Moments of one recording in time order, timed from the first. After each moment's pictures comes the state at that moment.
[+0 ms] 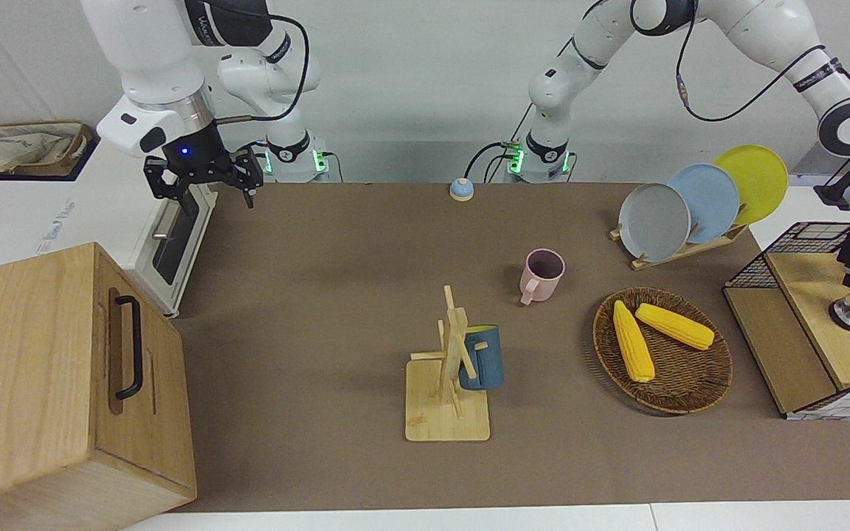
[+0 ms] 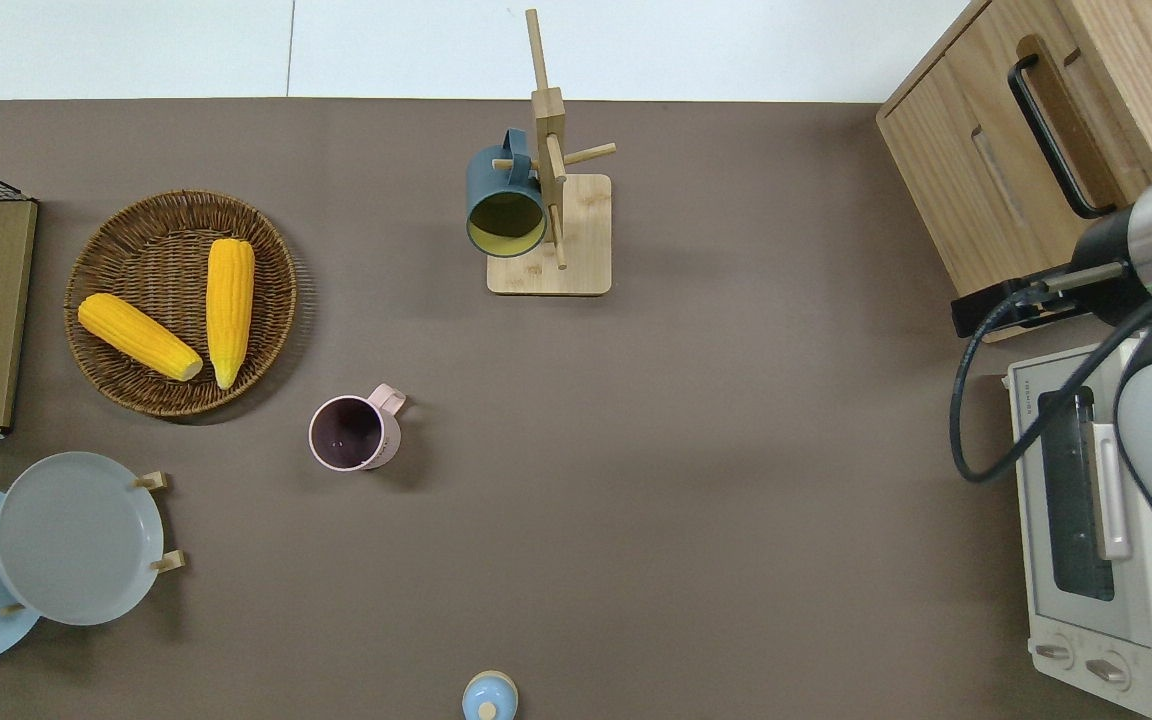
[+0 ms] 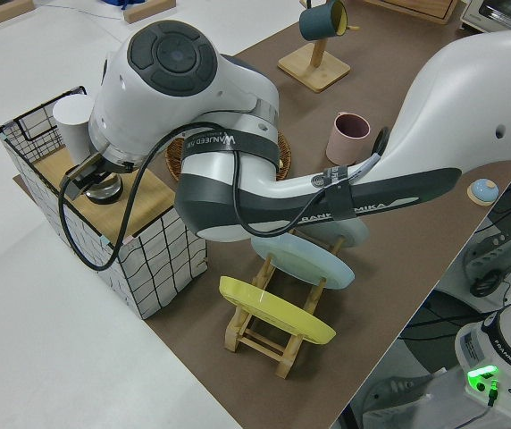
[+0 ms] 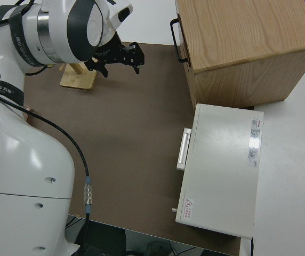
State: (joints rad) left arm 0.73 0.37 -0.19 -1.53 -0.31 2.34 0.69; right arm 0.11 0.13 -0.03 -1.39 -0.03 1.53 -0.09
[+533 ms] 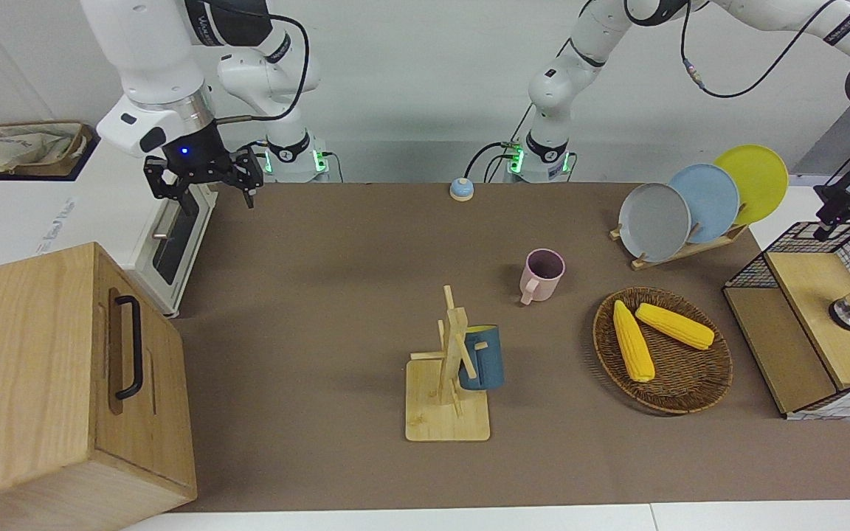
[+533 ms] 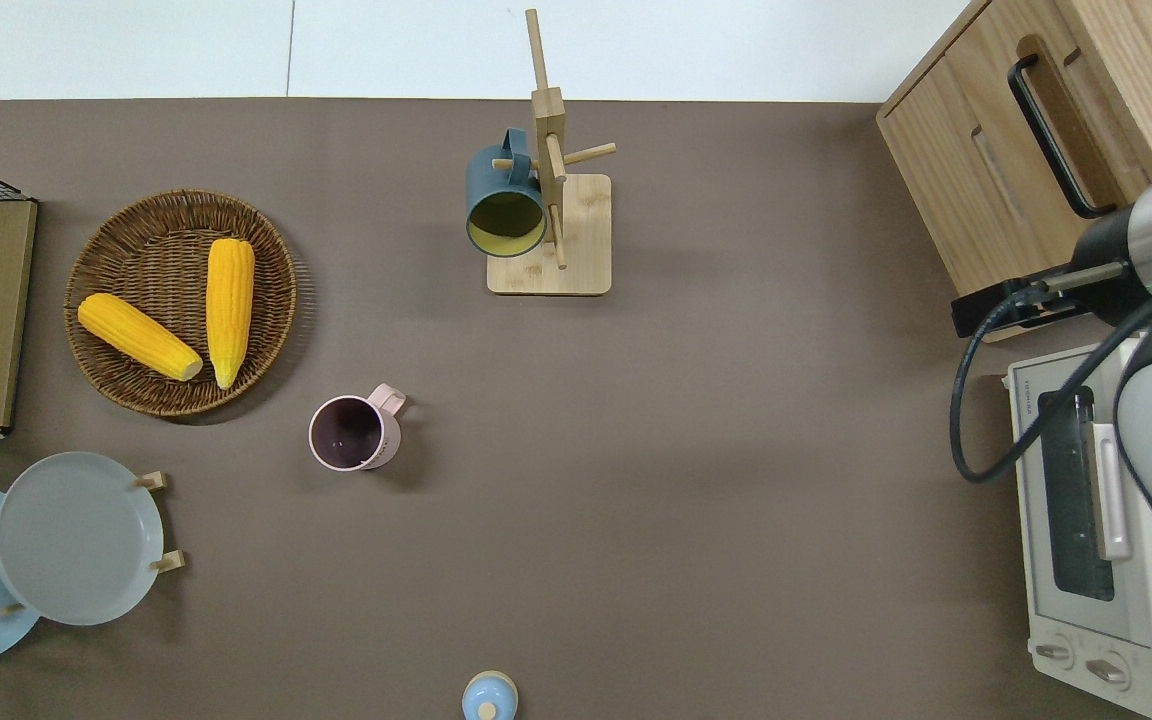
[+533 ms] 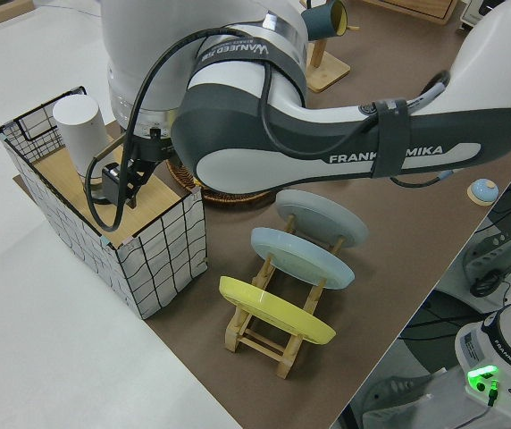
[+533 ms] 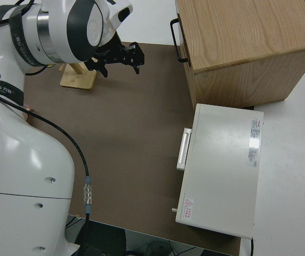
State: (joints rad) left arm 0.73 0.29 -0.19 -1.43 -0.09 1.87 0.50; right arm 0.11 0.13 -0.03 -1.39 -0.03 1.53 -0.09
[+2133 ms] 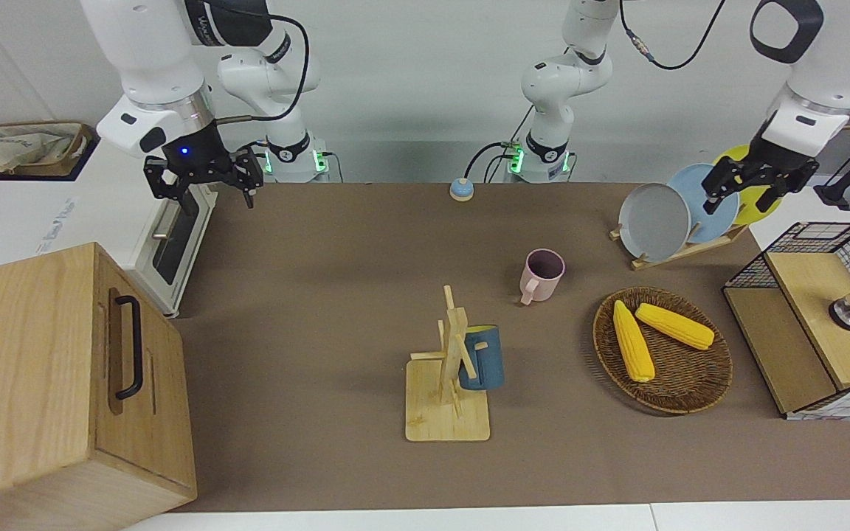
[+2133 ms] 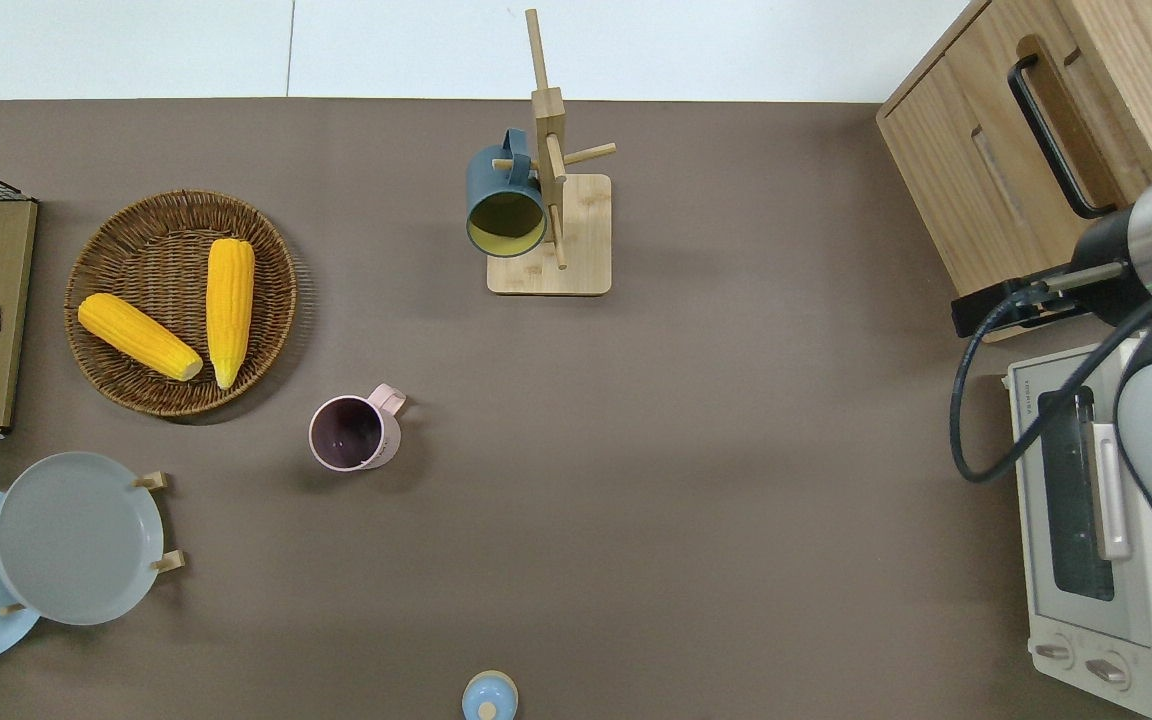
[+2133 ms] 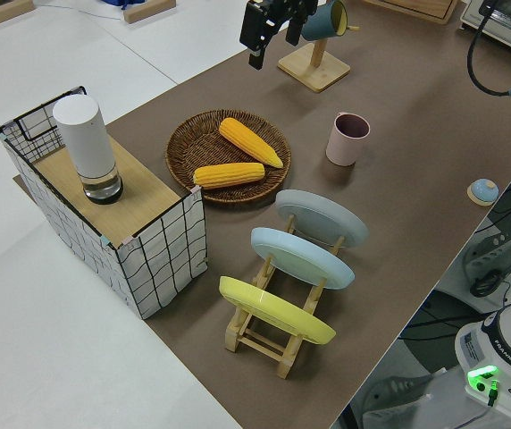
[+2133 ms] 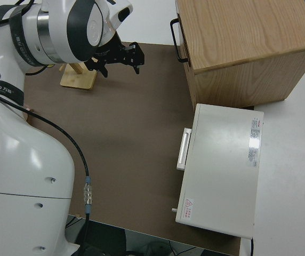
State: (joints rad) left arm 0.28 0.11 -0.16 -1.44 0.01 1.61 0.11; right arm 0.11 0.13 -0.03 -1.39 -0.03 1.53 -0.09
